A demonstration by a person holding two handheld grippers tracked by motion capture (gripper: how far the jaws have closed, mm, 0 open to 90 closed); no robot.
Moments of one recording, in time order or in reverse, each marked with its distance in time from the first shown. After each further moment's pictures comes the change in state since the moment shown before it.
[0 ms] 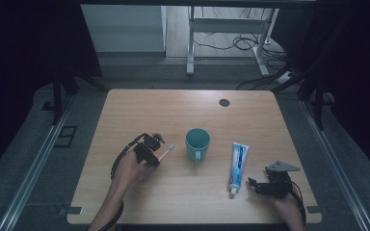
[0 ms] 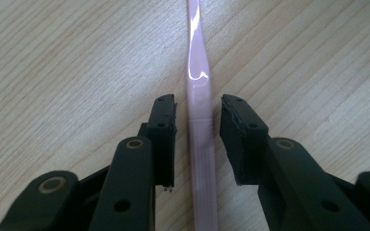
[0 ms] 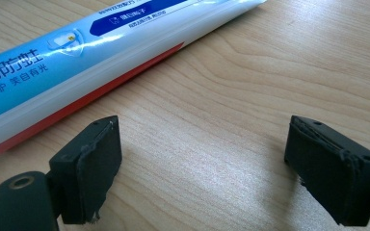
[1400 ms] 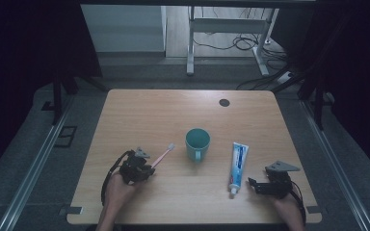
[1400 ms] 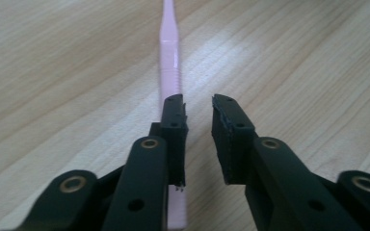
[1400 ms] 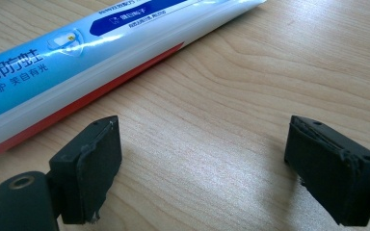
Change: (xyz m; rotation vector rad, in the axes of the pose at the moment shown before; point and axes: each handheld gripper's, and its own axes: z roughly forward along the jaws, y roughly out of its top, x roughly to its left) left arm -0.012 -0.080 -0.005 -0.362 -0.030 -0.020; right arm 0.000 0.000 0.000 0.001 0.001 0.000
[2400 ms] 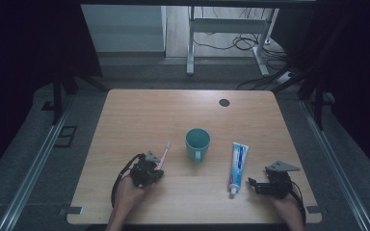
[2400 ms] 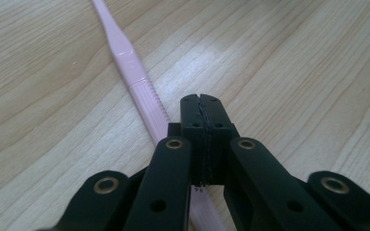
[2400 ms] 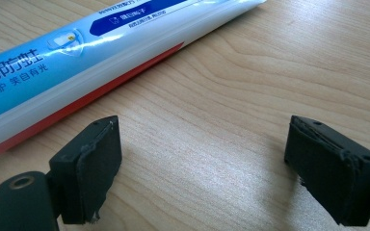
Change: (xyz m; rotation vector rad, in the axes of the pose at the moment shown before) left arm -0.023 0.006 0.018 -0.006 -0.059 0.042; right arm 0.000 0.000 0.000 -0.001 0.000 -0.002
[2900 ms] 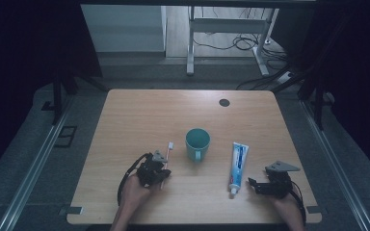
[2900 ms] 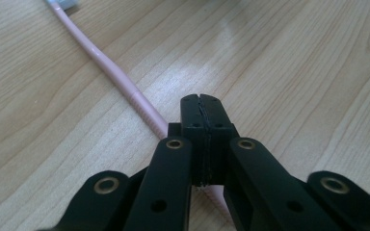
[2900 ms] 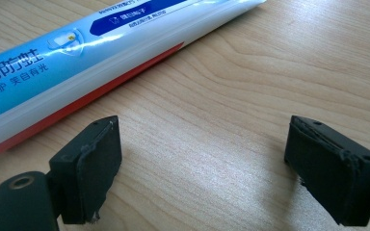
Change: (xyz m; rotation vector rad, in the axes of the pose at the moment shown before) left arm -0.015 0.013 0.007 -0.022 -0.031 0.043; right arm 0.000 0.000 0.000 0.000 0.001 0.000
